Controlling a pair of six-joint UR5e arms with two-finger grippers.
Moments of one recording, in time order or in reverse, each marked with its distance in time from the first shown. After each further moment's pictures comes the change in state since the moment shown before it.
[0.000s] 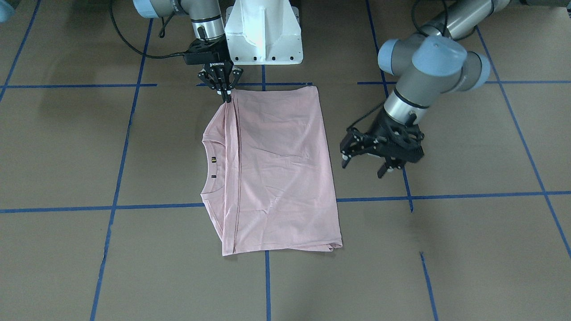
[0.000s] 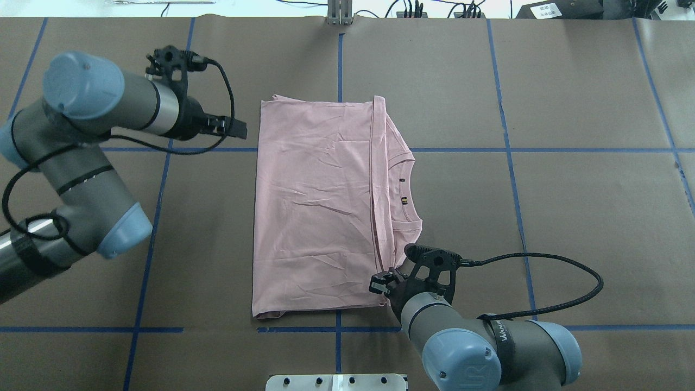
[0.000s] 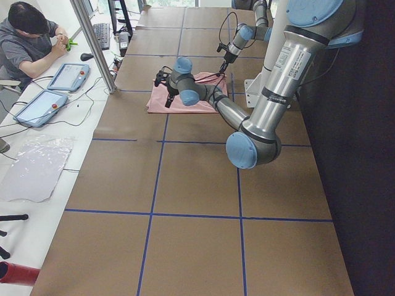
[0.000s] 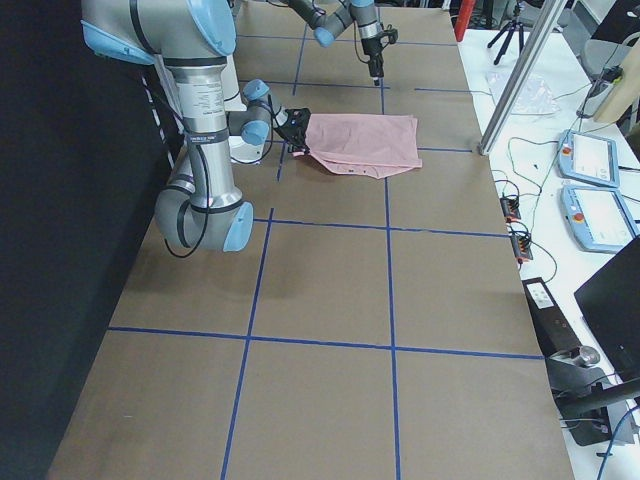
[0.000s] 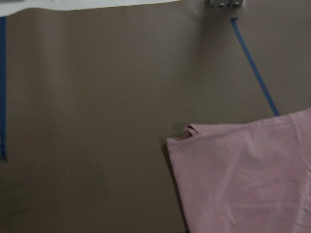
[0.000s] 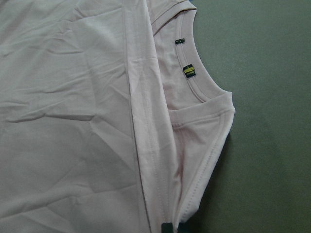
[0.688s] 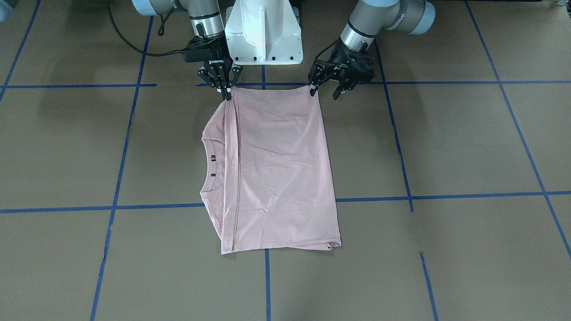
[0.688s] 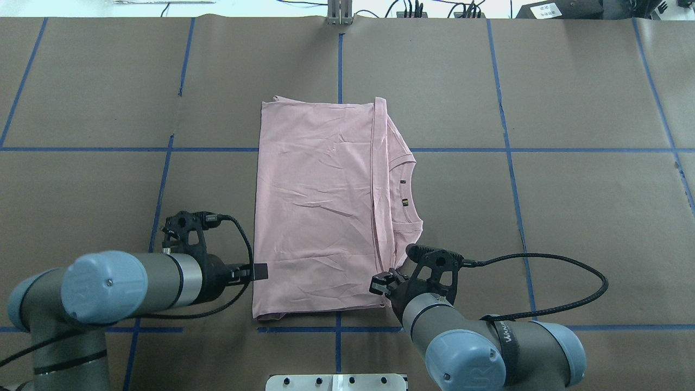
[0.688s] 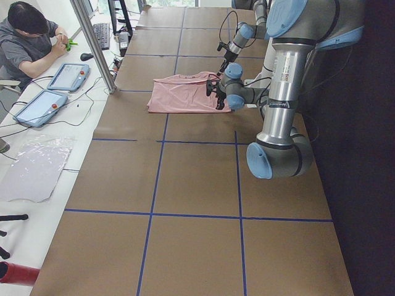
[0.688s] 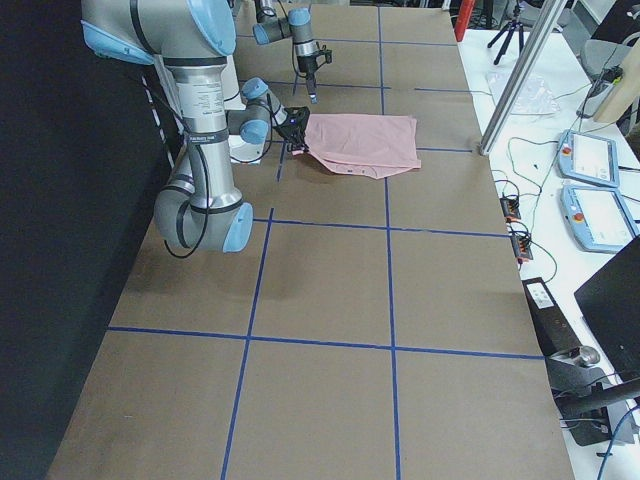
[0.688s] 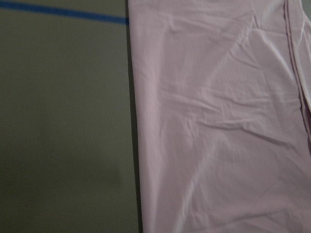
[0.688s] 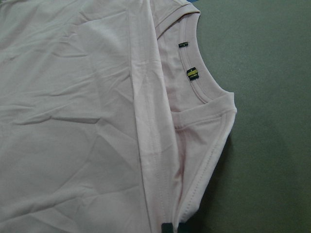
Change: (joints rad) left arm 0.445 0.202 -0.235 0.021 0.291 -0.471; right arm -0.001 -0.004 0.013 0.000 0.002 0.000
